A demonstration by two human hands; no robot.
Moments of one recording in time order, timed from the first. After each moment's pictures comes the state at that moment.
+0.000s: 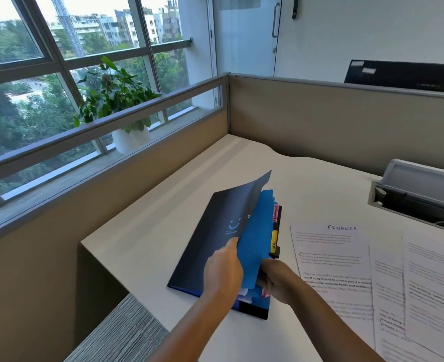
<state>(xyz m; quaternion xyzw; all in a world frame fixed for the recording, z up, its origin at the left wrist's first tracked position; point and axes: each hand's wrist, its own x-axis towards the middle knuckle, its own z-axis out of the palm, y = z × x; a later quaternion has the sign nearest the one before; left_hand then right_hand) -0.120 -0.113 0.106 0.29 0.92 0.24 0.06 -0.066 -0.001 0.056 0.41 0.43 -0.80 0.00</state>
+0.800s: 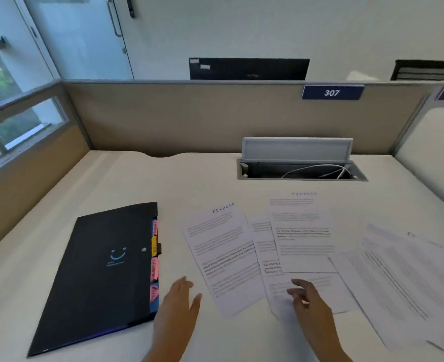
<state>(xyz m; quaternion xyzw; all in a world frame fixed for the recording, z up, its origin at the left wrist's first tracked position) -0.064 -0.072 0.023 0.50 0.83 0.21 0.14 0.188 0.013 0.017 0.61 0.62 -0.40 -0.29</state>
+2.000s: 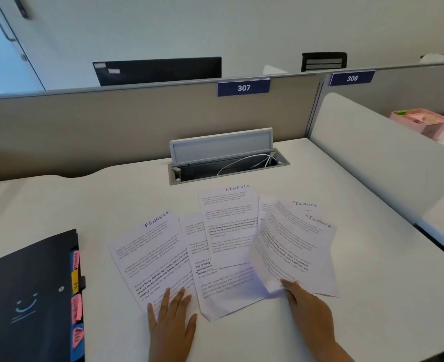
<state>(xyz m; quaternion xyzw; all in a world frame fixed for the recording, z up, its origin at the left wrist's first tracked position) 0.016 -0.025 -0.047 0.67 0.72 0.17 0.04 0.300 0.010 0.008 0.70 0.66 -0.13 -0.24</state>
